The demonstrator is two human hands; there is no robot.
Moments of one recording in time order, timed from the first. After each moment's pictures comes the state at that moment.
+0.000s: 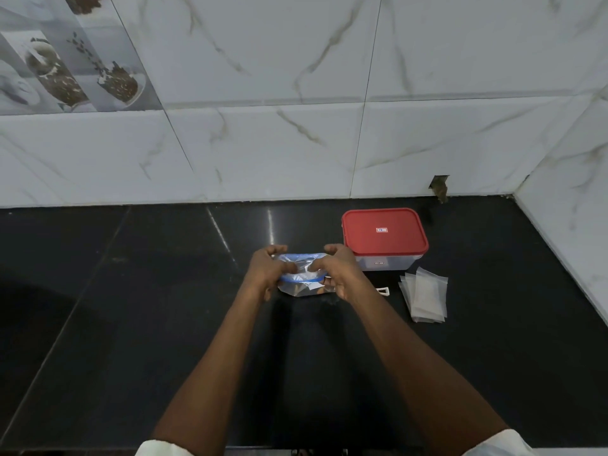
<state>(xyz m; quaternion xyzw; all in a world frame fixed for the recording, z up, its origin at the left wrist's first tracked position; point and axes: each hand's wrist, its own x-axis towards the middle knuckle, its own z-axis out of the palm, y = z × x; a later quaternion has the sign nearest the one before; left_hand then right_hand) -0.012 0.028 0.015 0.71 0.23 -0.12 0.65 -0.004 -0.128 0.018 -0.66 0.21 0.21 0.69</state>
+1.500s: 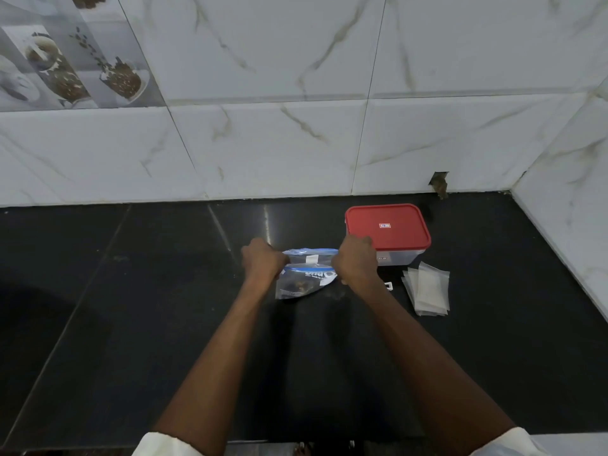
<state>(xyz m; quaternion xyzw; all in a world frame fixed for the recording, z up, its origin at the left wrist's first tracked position) -0.014 0.034 0.041 0.89 0.23 -0.08 0.40 -0.014 -0.125 0.042 -0.96 0.12 0.08 0.23</state>
